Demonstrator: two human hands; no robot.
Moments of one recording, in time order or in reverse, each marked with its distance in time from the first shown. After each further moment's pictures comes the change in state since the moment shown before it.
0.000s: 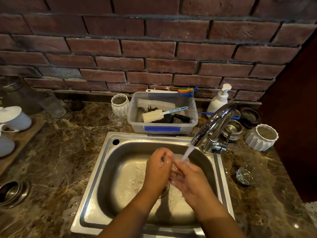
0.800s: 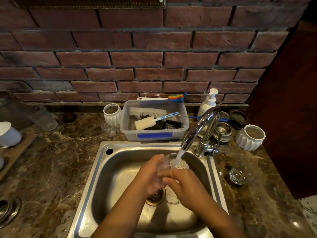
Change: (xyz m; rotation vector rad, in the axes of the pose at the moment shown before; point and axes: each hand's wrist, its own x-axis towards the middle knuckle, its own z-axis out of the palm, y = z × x) left_hand 0.009 0.024 -0.012 -0.531 -0.276 -0.797; right_hand -0.014 -0.017 -0.017 -1.117 -0.243 -0.581
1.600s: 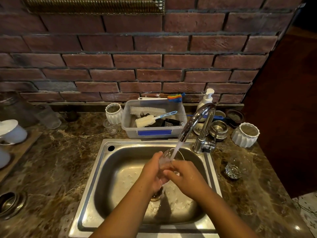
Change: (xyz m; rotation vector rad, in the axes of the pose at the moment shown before) left_hand -0.005 -0.019 0.012 -0.123 0.074 0.065; right_hand -0.007 0.004 0.000 -0.040 0.042 0.029
